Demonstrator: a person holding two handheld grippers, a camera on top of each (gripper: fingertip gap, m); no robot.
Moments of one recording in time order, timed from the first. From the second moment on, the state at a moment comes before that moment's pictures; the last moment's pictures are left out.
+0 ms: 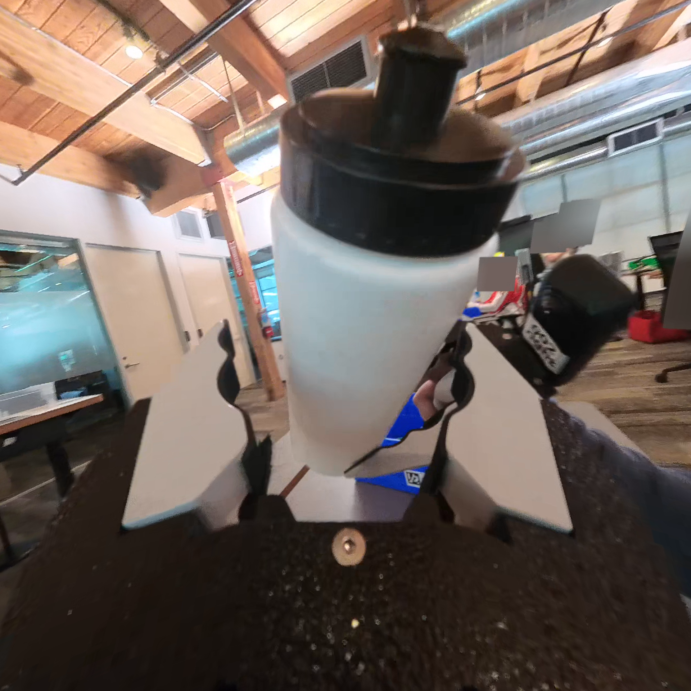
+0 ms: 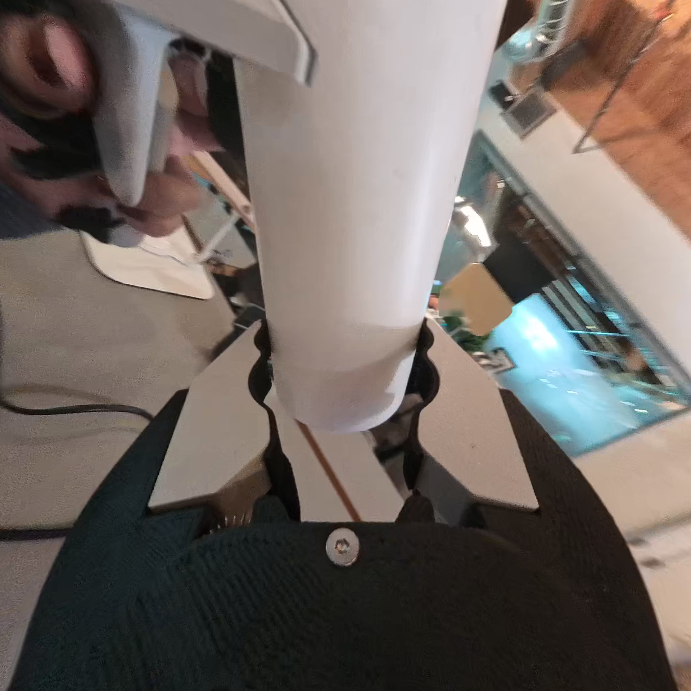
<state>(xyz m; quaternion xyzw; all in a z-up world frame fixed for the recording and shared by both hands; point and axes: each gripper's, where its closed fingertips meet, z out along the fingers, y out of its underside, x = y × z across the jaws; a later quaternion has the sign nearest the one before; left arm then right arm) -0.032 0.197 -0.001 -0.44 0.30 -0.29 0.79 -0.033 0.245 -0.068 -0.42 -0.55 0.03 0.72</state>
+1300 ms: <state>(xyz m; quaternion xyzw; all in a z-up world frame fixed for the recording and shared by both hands) -0.100 0.164 0.031 -0.19 0.12 -0.63 0.74 -0.042 0.151 -0.024 -0.43 -0.43 0.71 0.36</state>
